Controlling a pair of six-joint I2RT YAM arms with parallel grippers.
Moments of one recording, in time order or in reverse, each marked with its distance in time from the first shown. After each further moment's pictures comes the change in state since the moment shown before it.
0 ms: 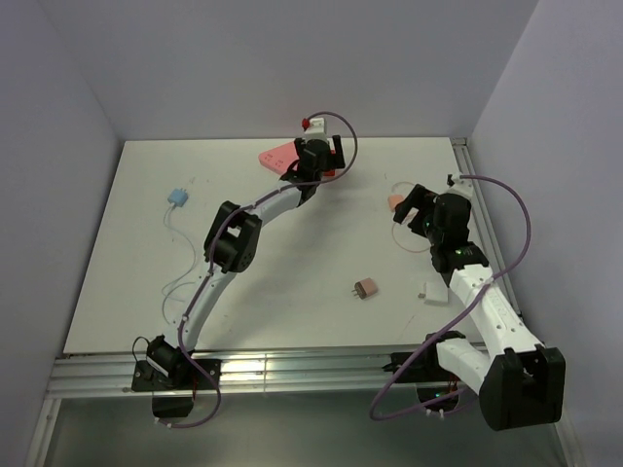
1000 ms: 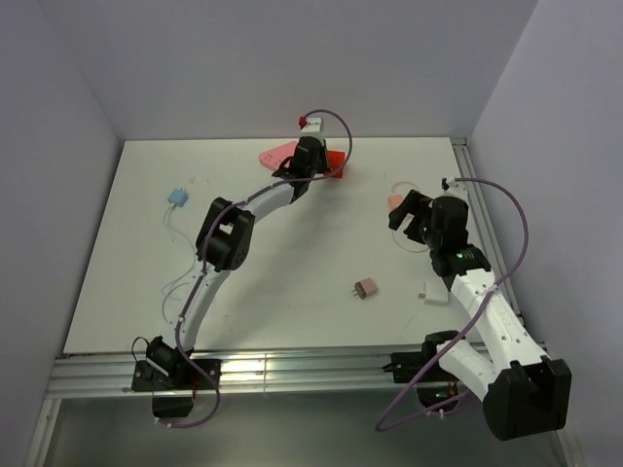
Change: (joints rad) left arm 0.035 -0.048 -0.055 -0.056 0.155 0.003; right arm 0.034 -0.058 0.012 -0.106 -0.039 0.032
